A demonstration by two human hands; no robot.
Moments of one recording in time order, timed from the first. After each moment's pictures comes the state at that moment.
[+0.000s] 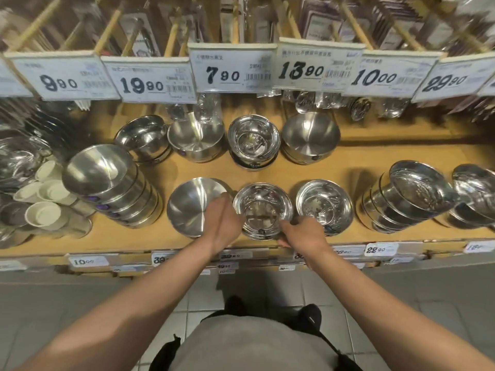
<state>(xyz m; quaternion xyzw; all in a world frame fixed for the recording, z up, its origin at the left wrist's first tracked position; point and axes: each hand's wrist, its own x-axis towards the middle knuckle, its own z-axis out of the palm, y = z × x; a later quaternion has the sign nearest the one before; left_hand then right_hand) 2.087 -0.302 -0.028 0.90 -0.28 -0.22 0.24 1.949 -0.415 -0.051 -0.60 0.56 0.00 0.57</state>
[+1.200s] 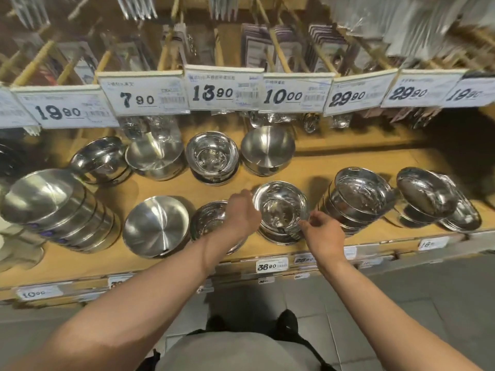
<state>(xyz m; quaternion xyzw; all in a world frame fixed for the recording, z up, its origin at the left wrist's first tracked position) 2.032 -0.410 -0.018 0.87 -0.33 -0.29 0.23 1.869 -0.489 -0.042 -0.67 0.59 -0.16 0.42</state>
